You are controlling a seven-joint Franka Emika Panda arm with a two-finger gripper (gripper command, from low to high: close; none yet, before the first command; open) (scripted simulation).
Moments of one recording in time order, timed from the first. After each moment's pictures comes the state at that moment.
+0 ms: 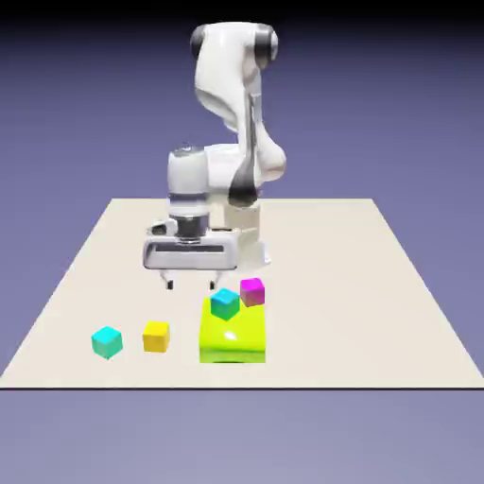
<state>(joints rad) 0.06 0.02 -0.35 -2.52 0.10 2.65 0.48</state>
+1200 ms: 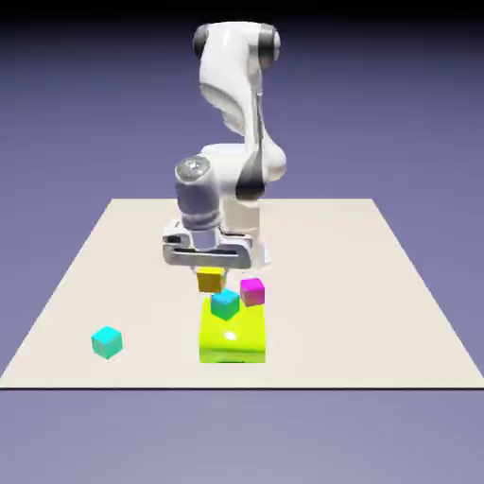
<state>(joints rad) -0.08 -0.21 -0.05 -2.57 0.02 2.17 0.87</state>
